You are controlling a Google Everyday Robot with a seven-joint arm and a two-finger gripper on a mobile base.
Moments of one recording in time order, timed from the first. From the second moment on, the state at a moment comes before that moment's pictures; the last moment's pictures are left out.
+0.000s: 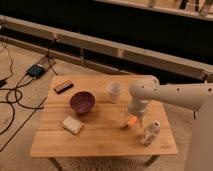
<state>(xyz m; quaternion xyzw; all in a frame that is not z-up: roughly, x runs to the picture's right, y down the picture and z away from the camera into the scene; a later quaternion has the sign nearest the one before) 0.160 0.180 0.803 -0.20 0.31 0.82 0.44</state>
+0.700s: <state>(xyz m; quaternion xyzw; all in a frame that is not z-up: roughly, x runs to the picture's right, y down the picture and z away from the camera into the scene) 0.164 0.187 0.848 -0.23 0.33 0.80 0.46</state>
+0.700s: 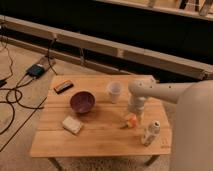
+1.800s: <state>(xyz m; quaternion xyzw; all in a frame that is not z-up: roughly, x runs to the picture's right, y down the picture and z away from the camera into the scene) 0.162 0.189 0.862 -0.24 0.33 0.79 0.45</state>
